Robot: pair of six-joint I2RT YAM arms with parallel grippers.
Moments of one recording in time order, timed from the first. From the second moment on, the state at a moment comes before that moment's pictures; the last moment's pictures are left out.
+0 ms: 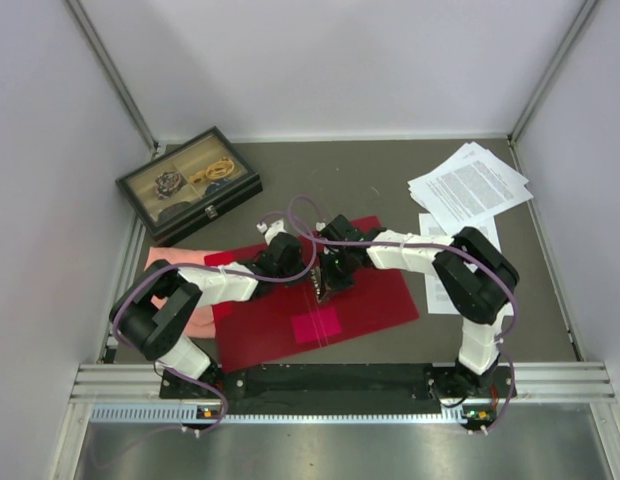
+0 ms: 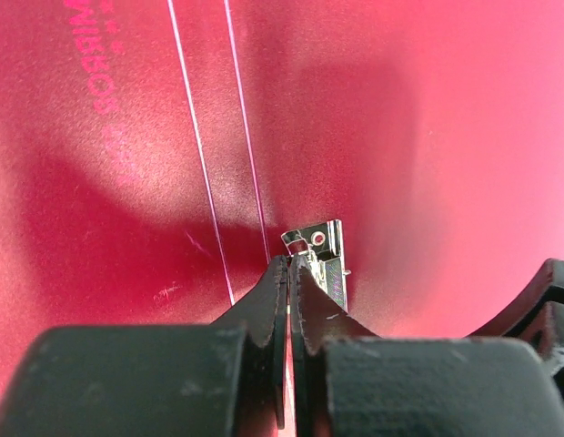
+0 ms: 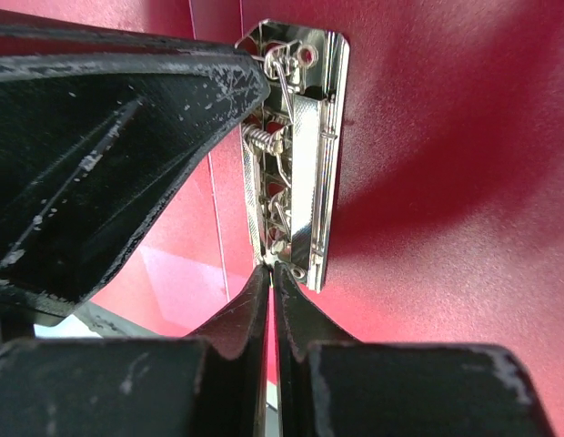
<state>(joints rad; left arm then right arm) -0.70 1.56 0.65 0.11 -0.13 -0.95 0.81 1.86 1.13 -0.39 -0.32 0.62</state>
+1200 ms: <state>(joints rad) -0.71 1.54 0.64 0.05 -0.12 -1.23 0.76 1.72 0.84 -0.05 -0.43 0.68</state>
